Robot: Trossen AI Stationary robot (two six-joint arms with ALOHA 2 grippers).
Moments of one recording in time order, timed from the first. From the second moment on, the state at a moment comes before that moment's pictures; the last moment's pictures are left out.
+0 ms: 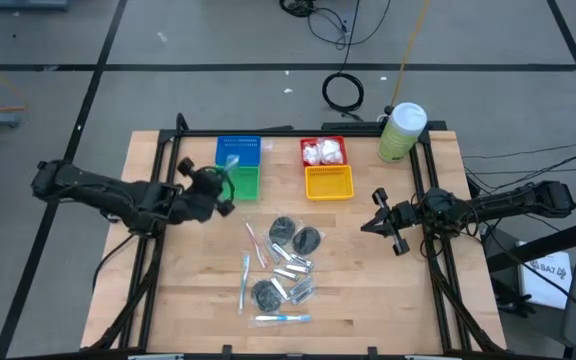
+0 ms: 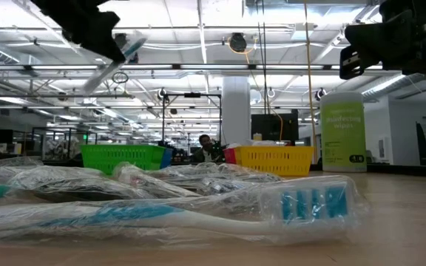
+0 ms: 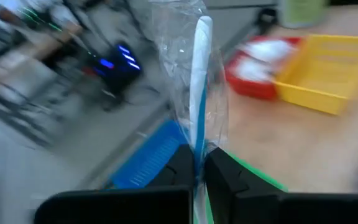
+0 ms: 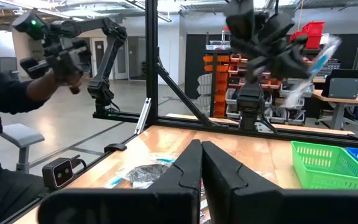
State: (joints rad) left arm -0.18 1.03 0.80 -0.53 -1.01 -0.29; right arm 0.01 0.66 0.01 0.80 -0.32 0.02
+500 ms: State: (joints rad) left arm 0.37 1.14 0.80 -0.16 -0.68 0.25; right arm 0.01 0.66 0.01 0.80 -0.32 0.02
